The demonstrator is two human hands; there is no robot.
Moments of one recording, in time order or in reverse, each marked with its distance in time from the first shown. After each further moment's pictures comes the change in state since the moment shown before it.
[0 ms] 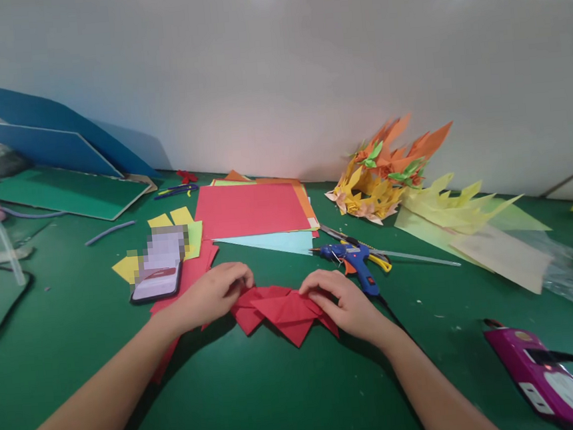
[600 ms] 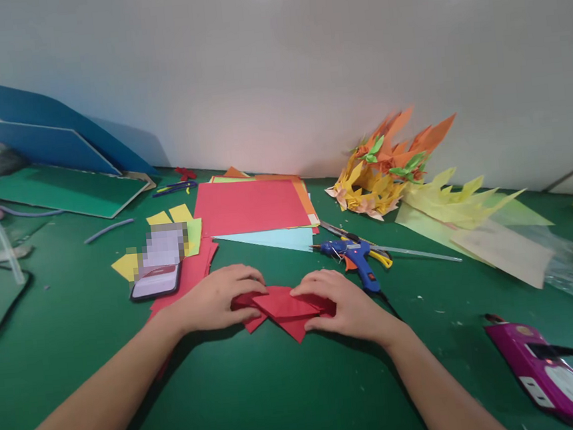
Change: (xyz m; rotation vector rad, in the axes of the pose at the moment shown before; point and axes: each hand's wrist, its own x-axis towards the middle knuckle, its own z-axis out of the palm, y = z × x) left_hand -0.002 0.007 -0.001 0.287 -0.176 0.290; right_hand -0.004 -0.004 -0.006 -0.310 -0.253 -0.024
